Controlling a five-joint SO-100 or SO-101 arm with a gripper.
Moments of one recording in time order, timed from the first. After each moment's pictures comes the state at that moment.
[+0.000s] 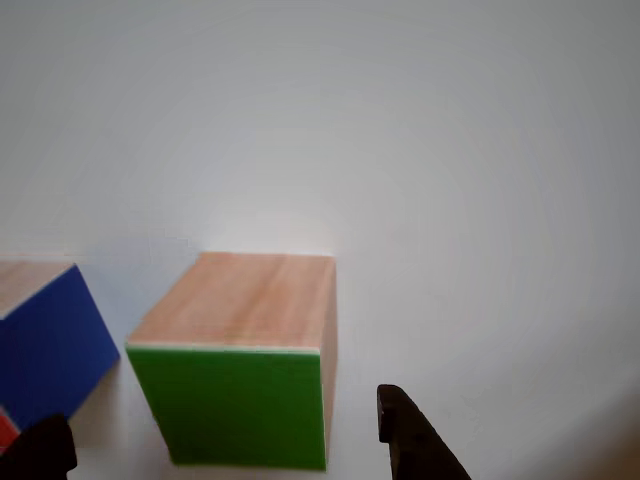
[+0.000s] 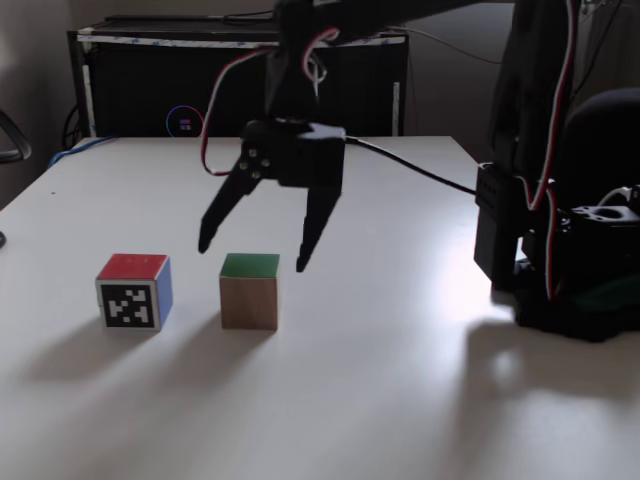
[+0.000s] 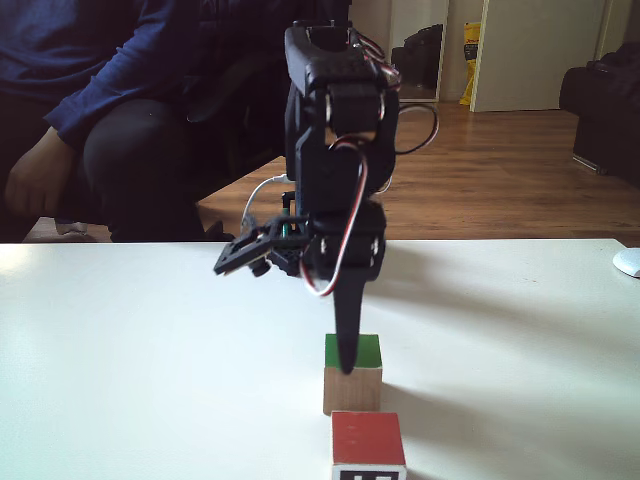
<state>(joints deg) 8.5 90.6 103.5 74.5 8.2</state>
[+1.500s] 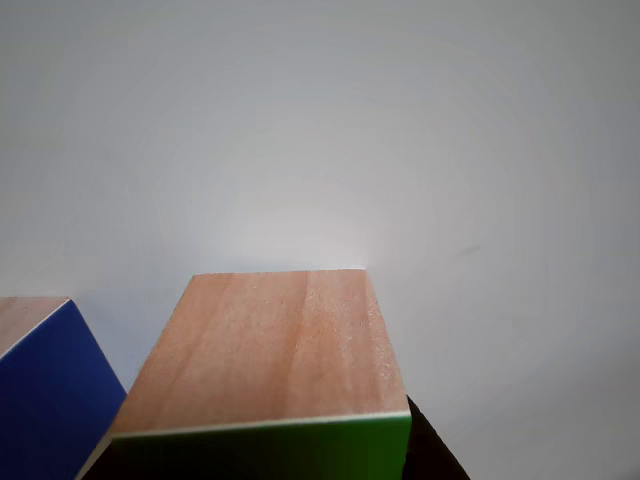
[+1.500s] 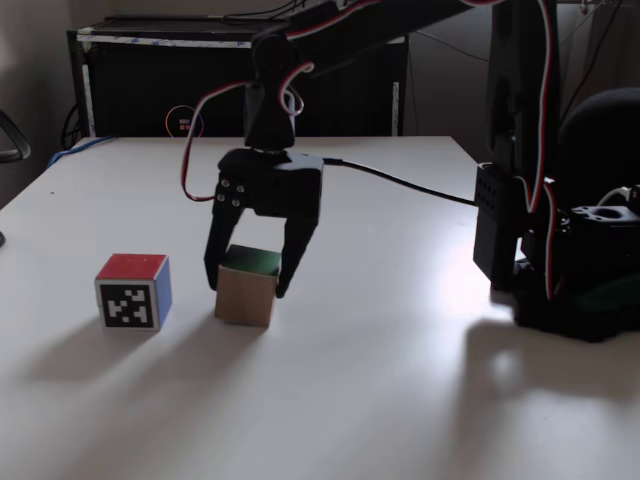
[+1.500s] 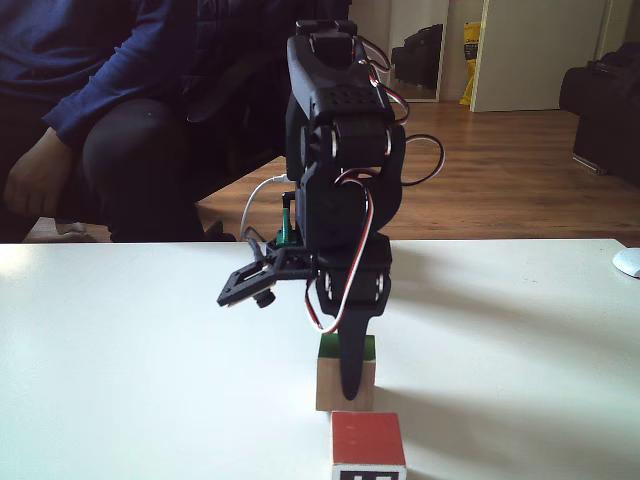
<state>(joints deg) 7.4 83.3 100.6 68.6 11.2</state>
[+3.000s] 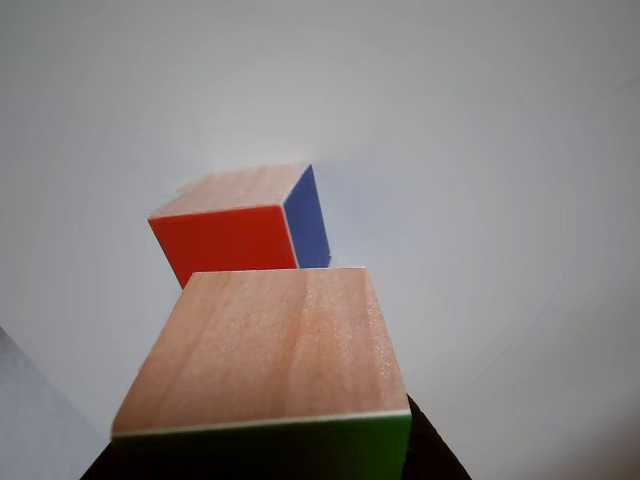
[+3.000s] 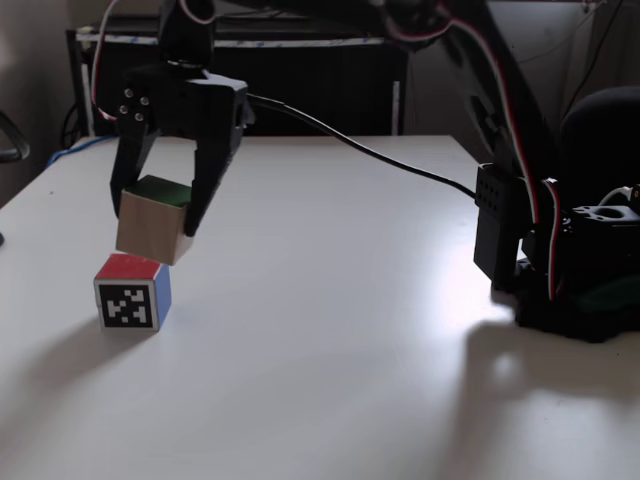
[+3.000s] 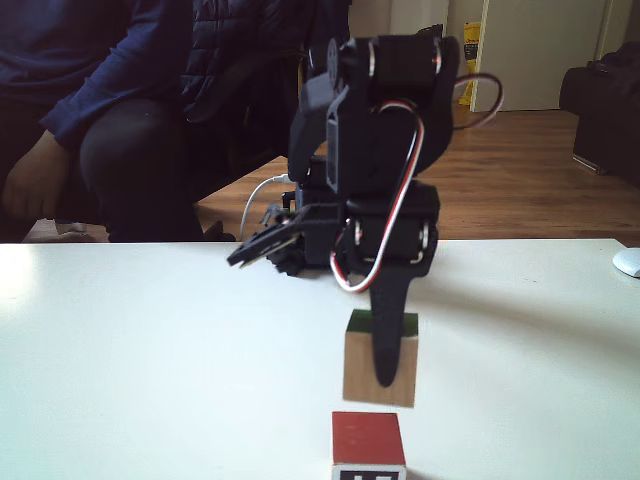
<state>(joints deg) 5.4 54.2 33.0 102.3 18.6</state>
